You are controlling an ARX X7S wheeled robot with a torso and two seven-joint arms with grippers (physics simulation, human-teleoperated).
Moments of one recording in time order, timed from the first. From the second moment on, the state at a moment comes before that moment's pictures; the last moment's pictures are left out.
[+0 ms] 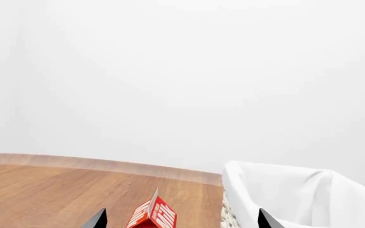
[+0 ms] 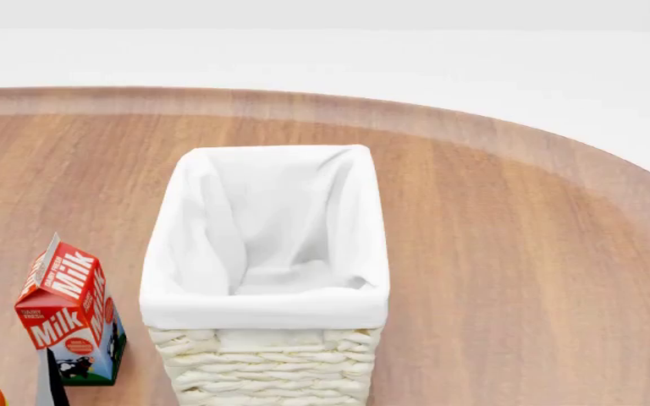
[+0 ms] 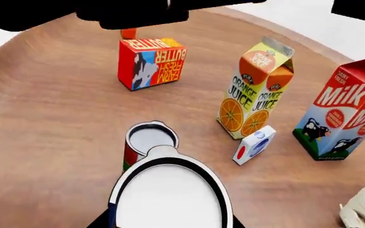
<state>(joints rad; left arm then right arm) 0.08 -0.37 0.30 0.22 -0.27 0.27 -0.48 0.17 0.49 -0.82 0.00 0.11 -0.14 -0.59</state>
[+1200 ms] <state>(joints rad) 0.08 -0.38 0.31 0.21 -0.28 0.29 -0.49 -0.02 0.67 -0.56 -0.48 0.49 -0.46 -0.39</state>
